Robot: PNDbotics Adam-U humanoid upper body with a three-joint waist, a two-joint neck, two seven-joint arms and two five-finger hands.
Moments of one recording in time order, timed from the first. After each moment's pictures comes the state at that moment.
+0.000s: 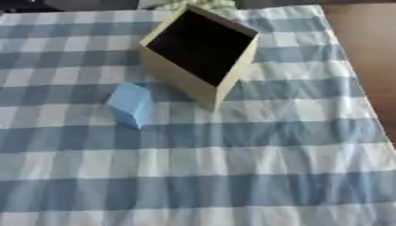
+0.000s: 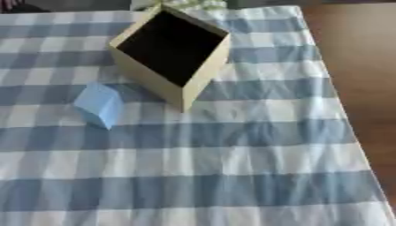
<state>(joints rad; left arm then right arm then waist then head) -0.90 0.80 -0.17 -1.80 -0.16 0.09 -0.30 -0.56 -0.47 -0.15 -1.93 -0.01 -0.11 0.04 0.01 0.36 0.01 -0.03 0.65</state>
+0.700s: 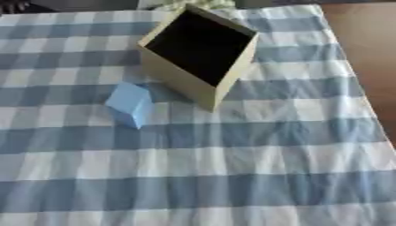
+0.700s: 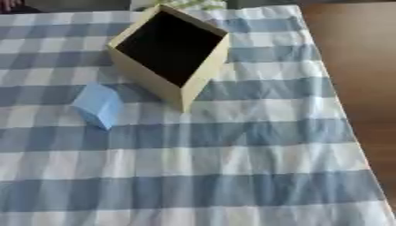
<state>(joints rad) -0.89 0.83 -0.22 -1.79 -0.22 0.03 -0.45 -0.56 -0.47 -0.15 -1.92 -0.01 -0.10 0.04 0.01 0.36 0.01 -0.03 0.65</state>
